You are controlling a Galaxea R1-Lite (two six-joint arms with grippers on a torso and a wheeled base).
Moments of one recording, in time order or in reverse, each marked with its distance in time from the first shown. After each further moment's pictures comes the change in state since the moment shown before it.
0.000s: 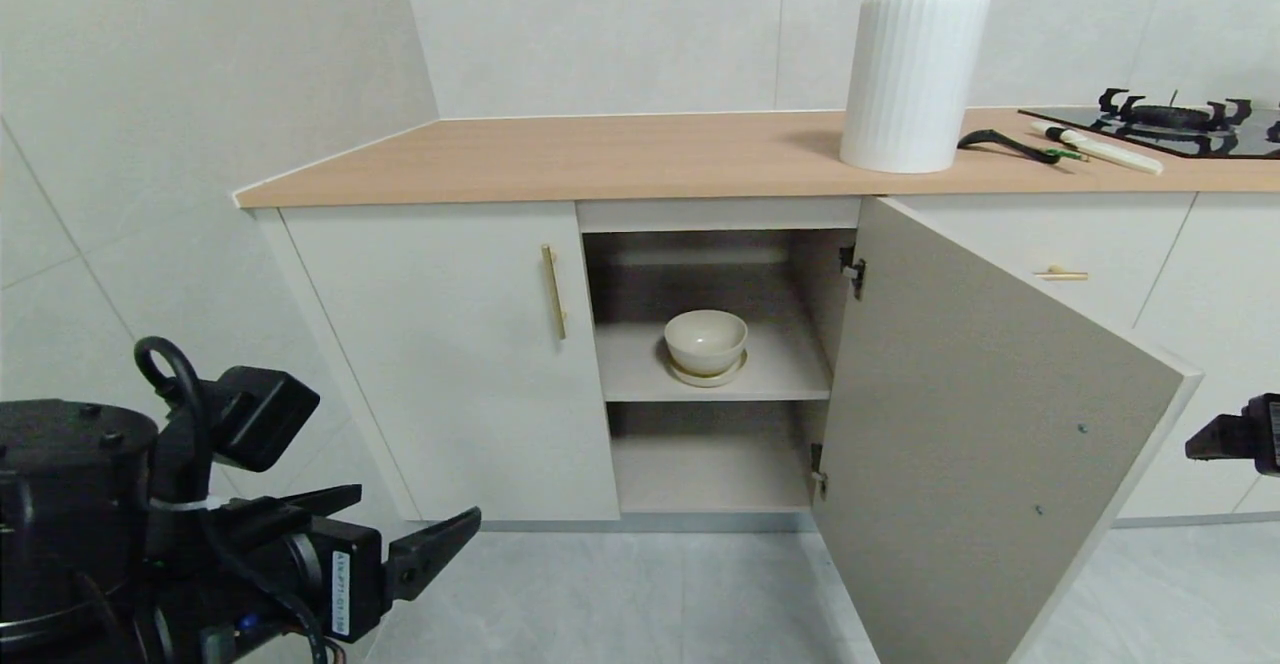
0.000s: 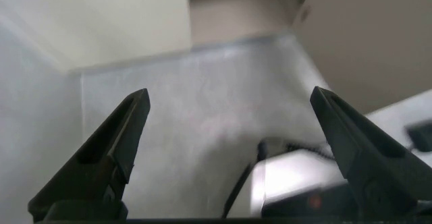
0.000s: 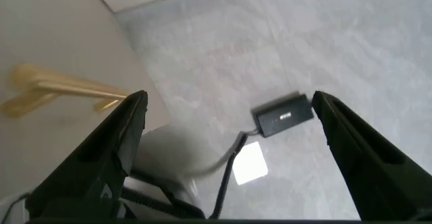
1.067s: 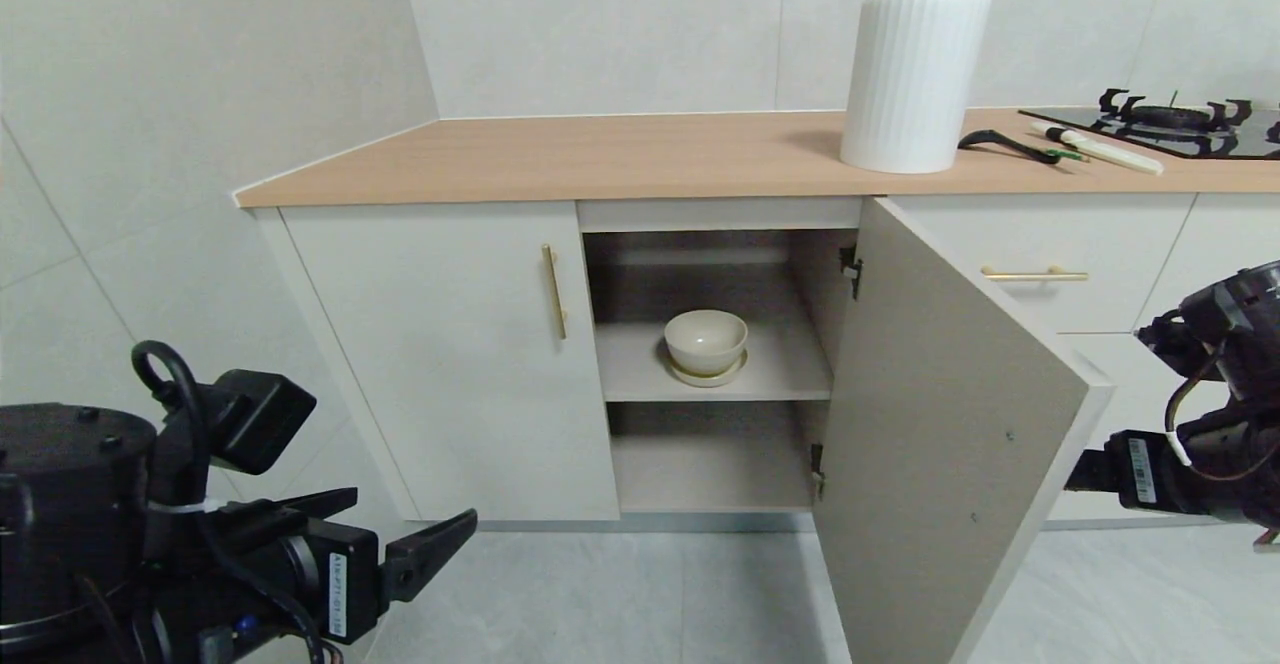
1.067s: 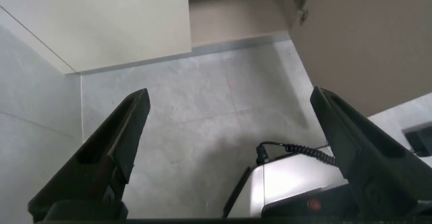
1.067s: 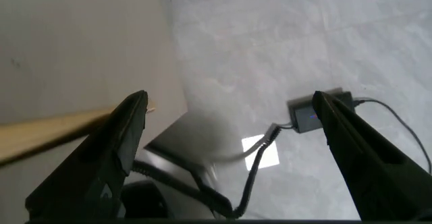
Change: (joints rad) left arm 0.007 -0.003 0.004 -0.006 0.001 0.000; right arm 0.294 0.087 0.090 -0.103 0.001 0.164
